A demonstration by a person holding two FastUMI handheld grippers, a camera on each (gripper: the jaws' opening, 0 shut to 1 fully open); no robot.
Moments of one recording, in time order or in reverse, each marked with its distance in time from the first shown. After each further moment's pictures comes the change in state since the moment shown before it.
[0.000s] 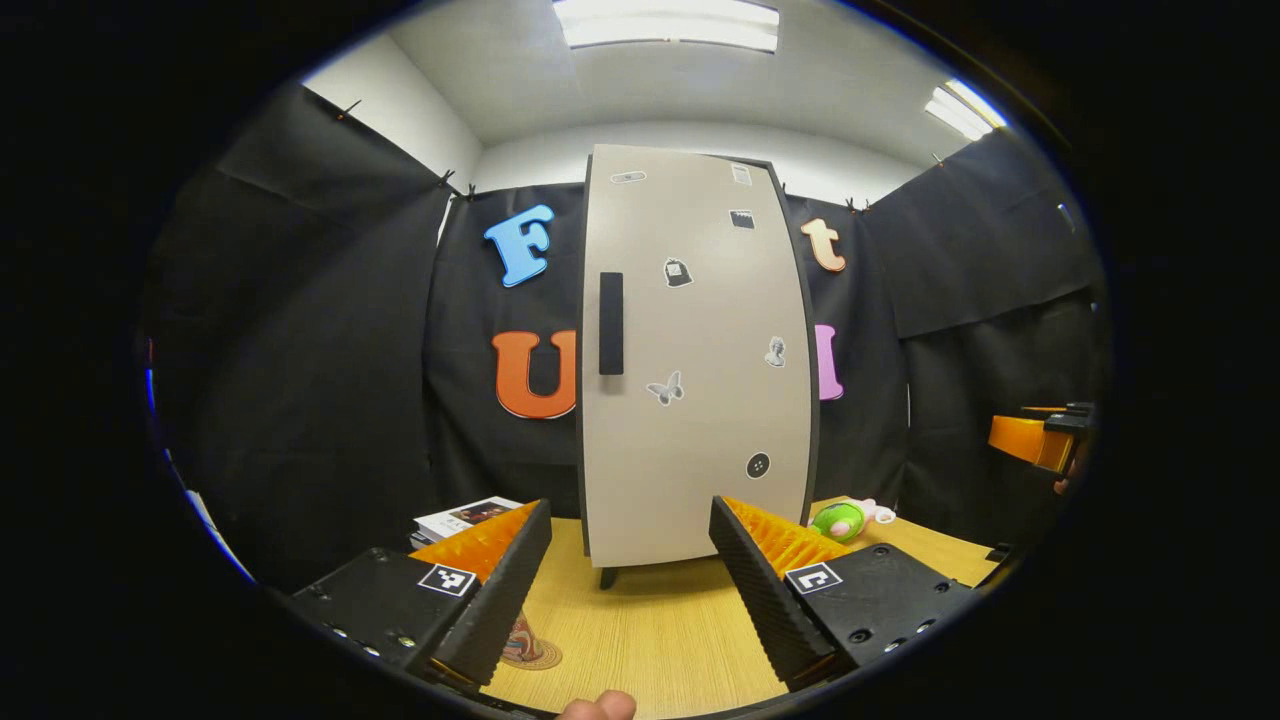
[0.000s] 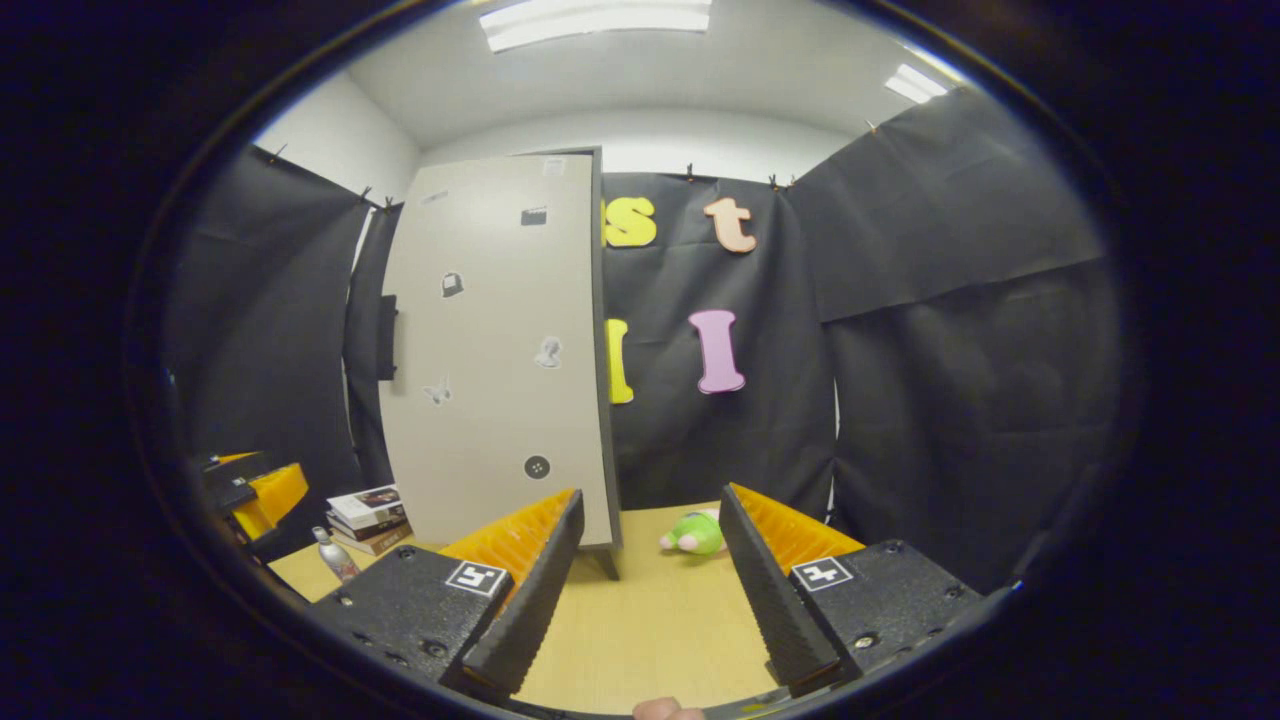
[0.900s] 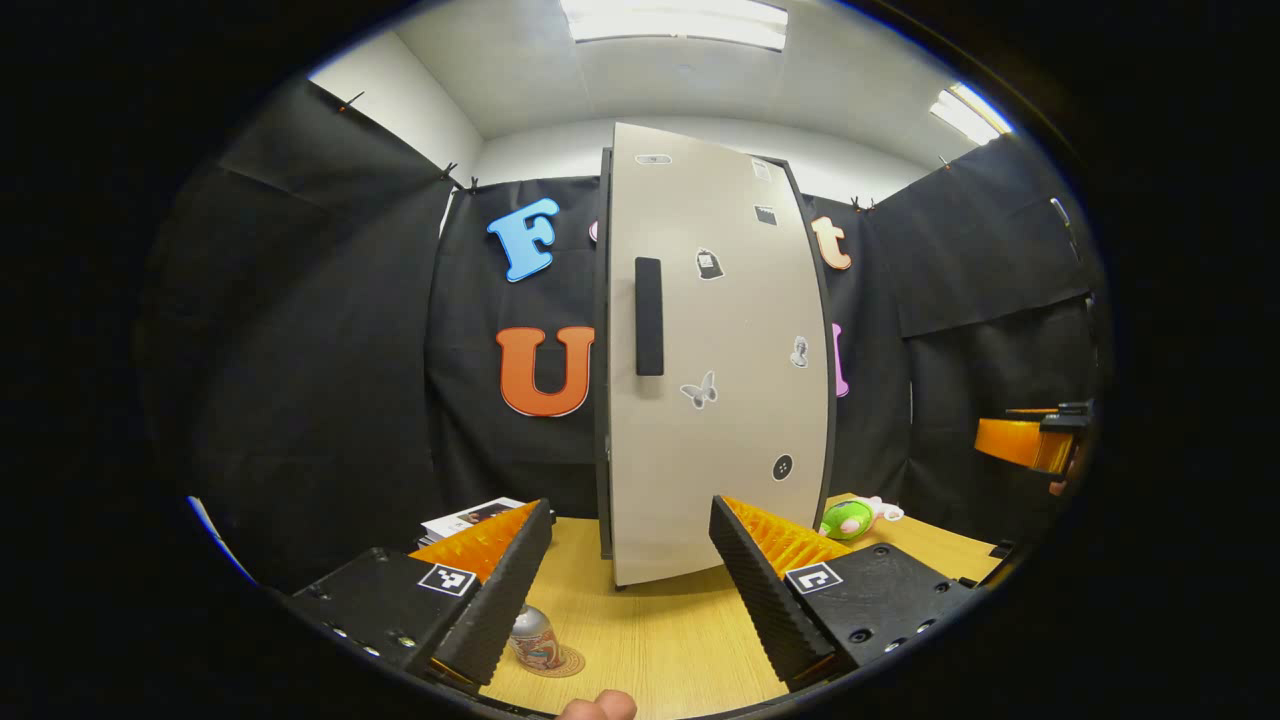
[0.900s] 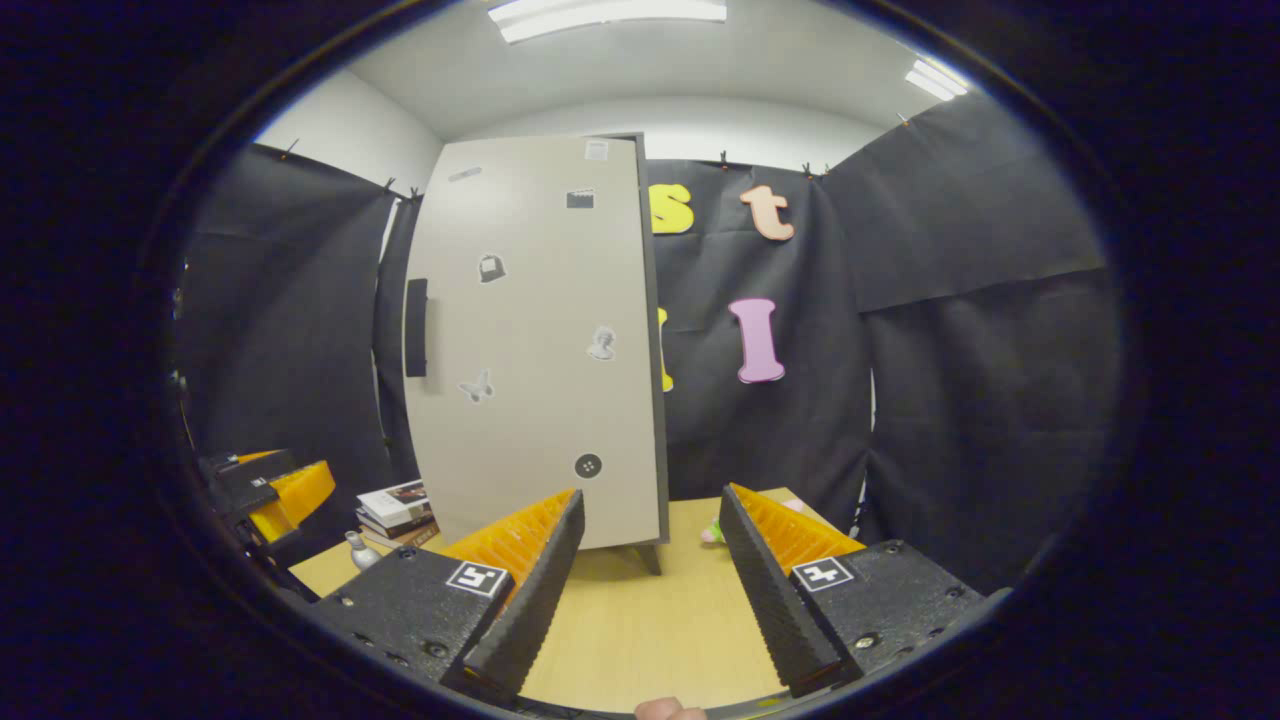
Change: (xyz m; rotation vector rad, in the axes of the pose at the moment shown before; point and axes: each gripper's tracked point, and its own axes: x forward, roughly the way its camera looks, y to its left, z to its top) left arm 0.012 0.023 0.003 -0.004 0.012 -0.018; right arm 0.004 0.035 -0.012 -0.024 0.059 0.043
